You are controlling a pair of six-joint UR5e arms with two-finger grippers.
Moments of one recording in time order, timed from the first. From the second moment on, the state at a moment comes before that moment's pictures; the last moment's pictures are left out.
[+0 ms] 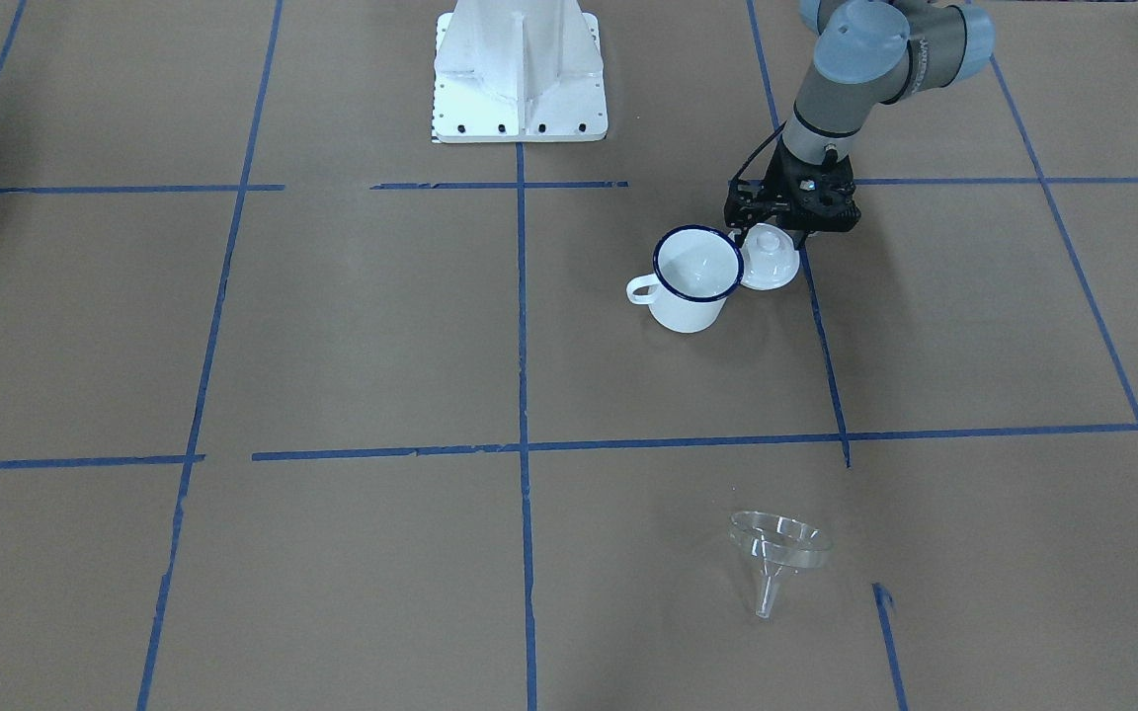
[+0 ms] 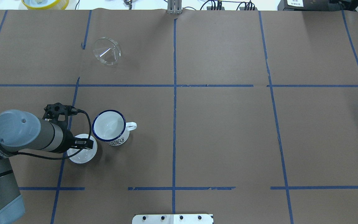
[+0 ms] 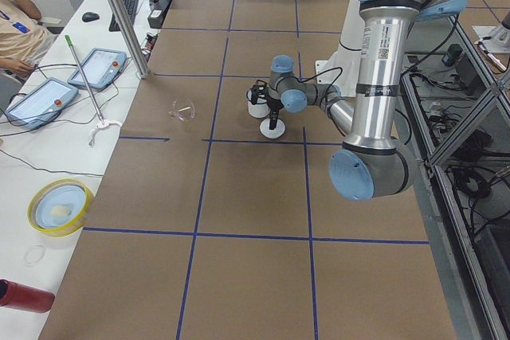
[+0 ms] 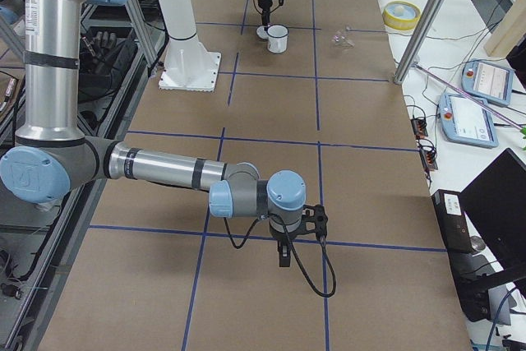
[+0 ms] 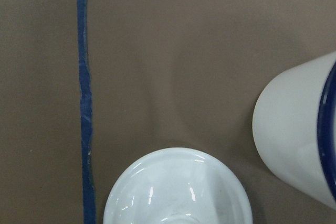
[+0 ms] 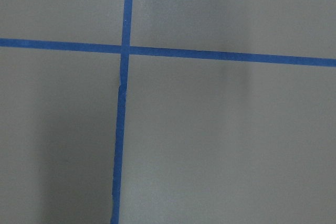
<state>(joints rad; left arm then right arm) -0.49 -1.66 -1.98 -1.86 -1.83 -1.16 1.56 -1.68 1.56 -1.39 2.29 0.01</state>
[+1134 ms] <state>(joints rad) -0.52 -1.58 -2.12 -1.85 -1.83 -1.16 1.56 -1.68 1.56 -1.39 2.29 0.01</state>
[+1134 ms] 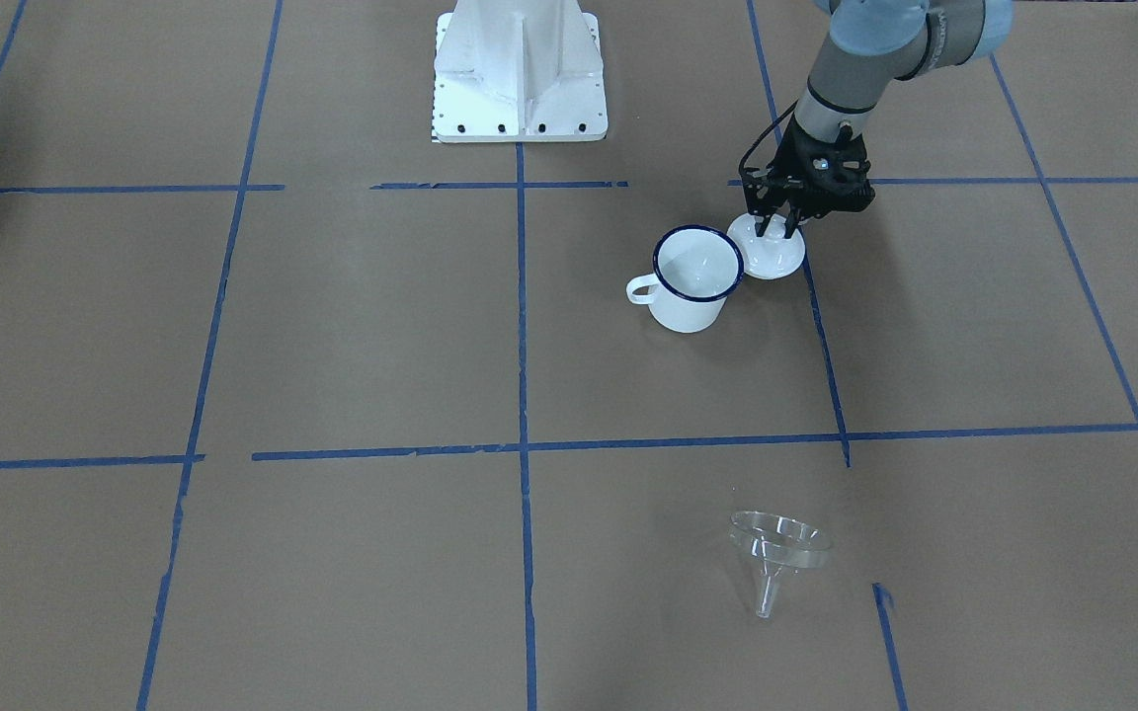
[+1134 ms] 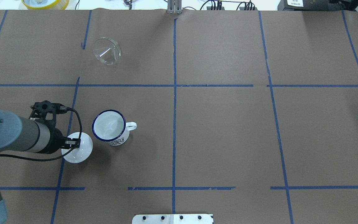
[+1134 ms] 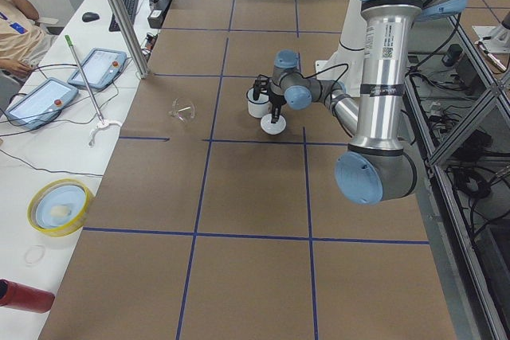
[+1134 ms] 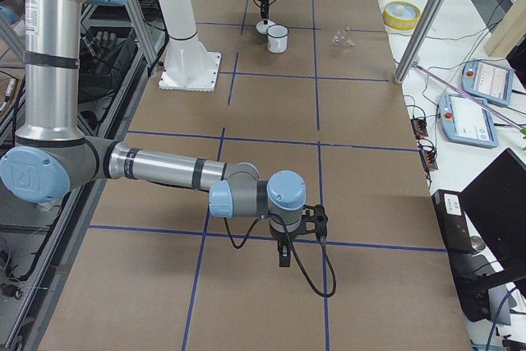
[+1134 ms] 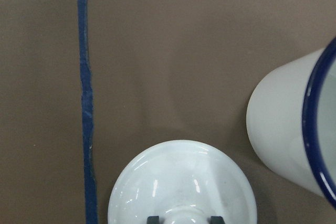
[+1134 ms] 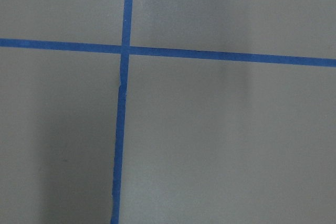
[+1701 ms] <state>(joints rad) -0.57 -1.74 -2.29 -1.51 -1.85 -1.17 1.56 -1.68 1.56 -1.39 2.29 0.01</state>
